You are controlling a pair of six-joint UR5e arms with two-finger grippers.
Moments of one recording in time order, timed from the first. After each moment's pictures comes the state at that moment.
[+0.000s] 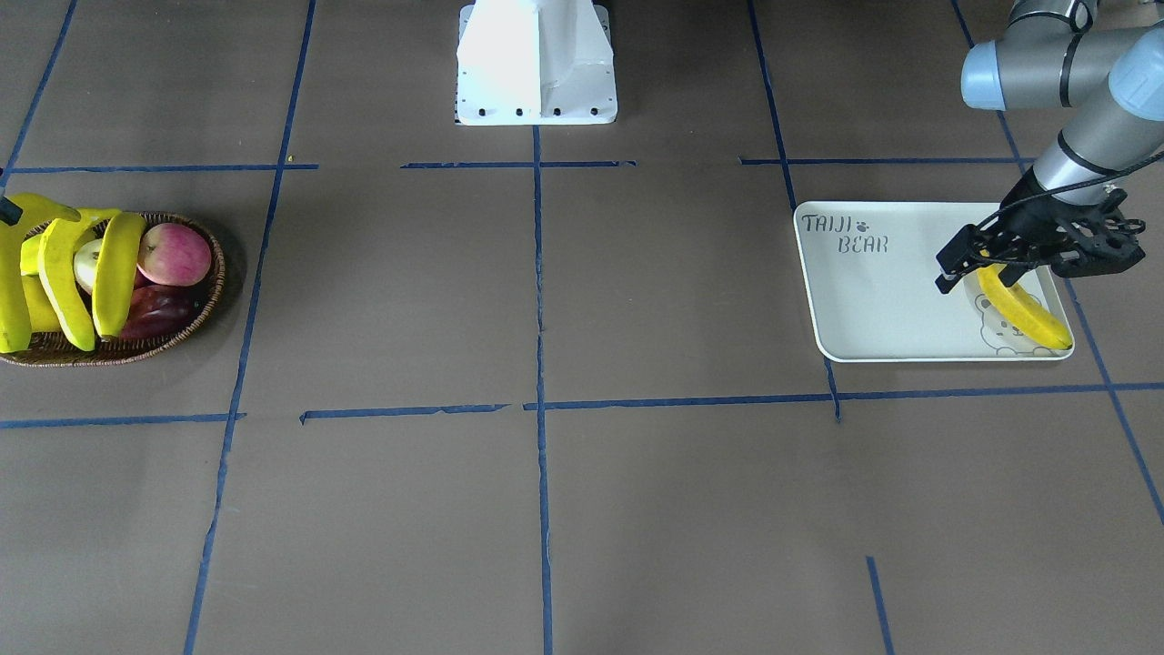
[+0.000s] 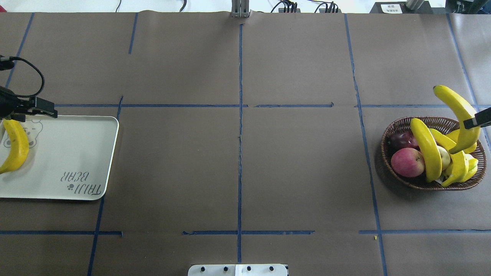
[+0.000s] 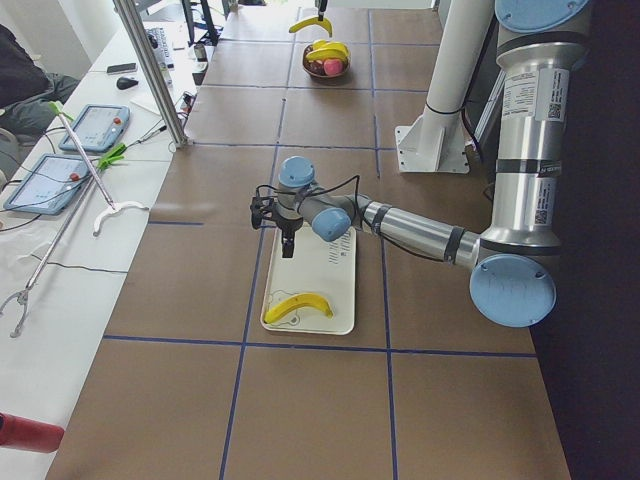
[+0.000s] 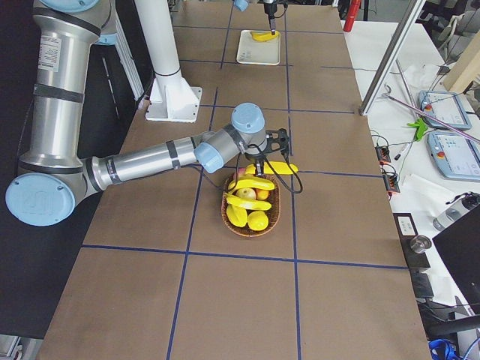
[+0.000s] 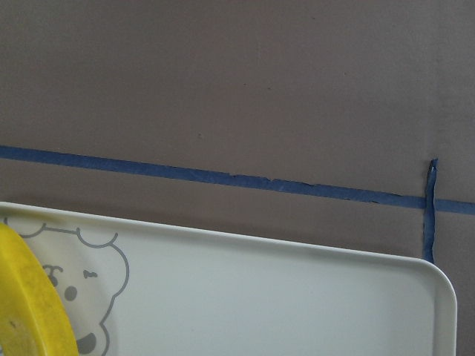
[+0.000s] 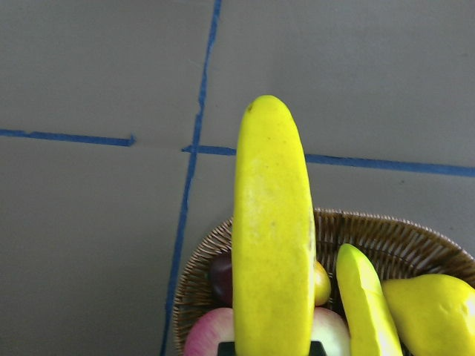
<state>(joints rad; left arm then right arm) -1.02 -1.57 -1.79 -2.04 -2.13 -0.95 1.28 -1.71 2.02 -1.19 2.44 0.57</state>
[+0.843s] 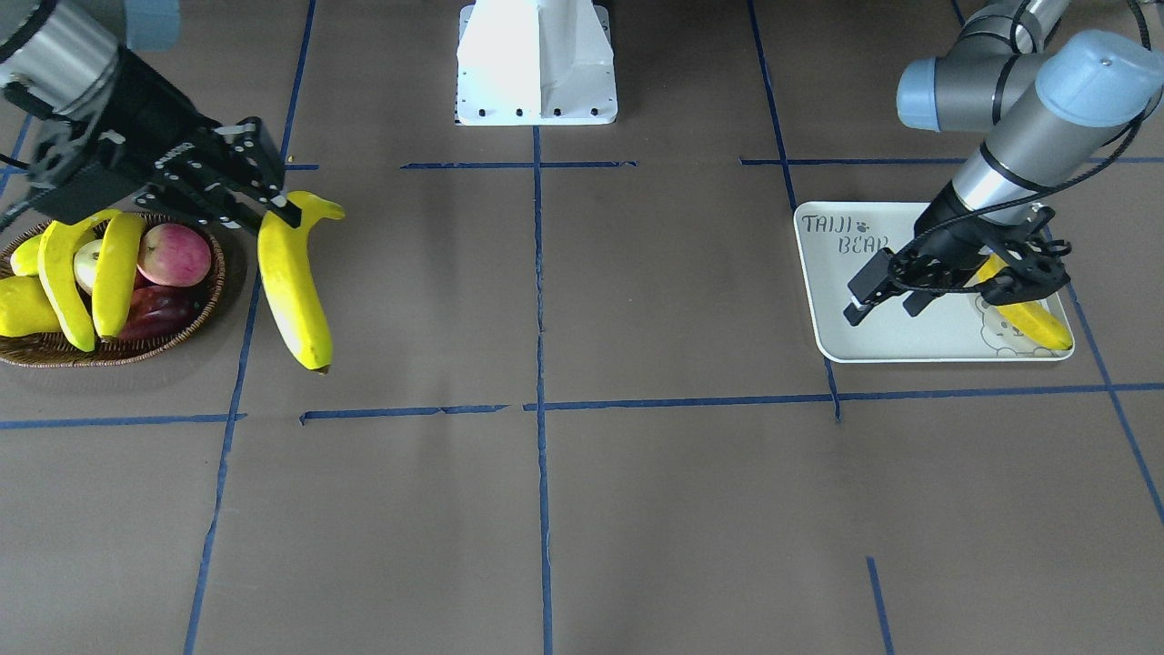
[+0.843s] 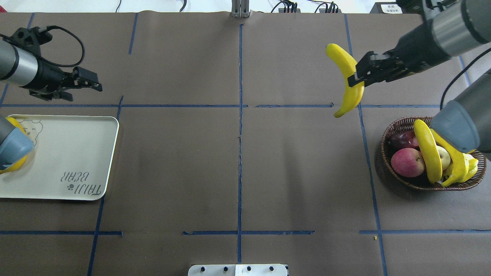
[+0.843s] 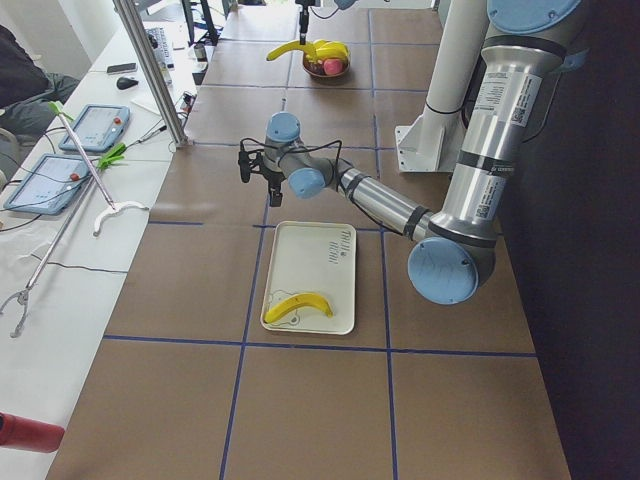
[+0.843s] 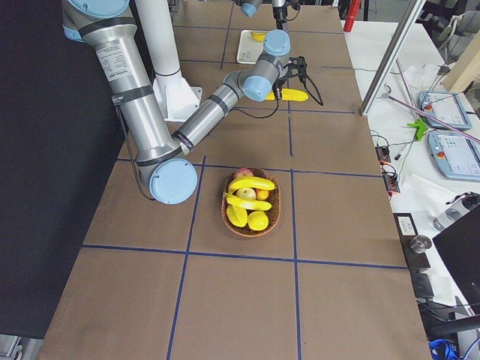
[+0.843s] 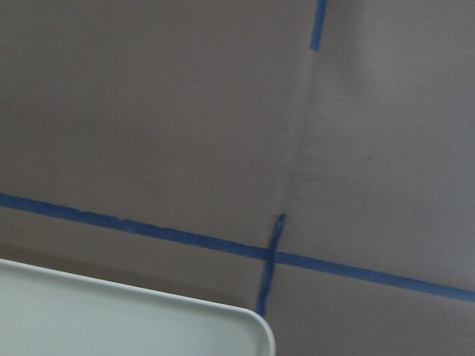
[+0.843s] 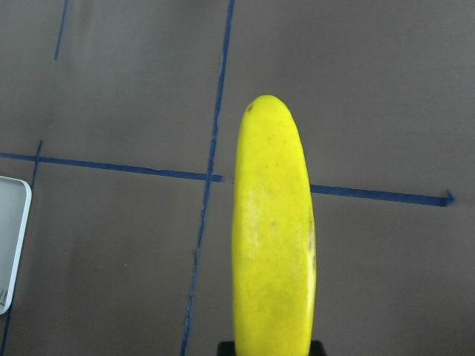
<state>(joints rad) -0.95 -1.85 -1.77 -2.07 -2.13 -1.31 0.95 -1.17 1.98 -1.29 2.34 1.03</state>
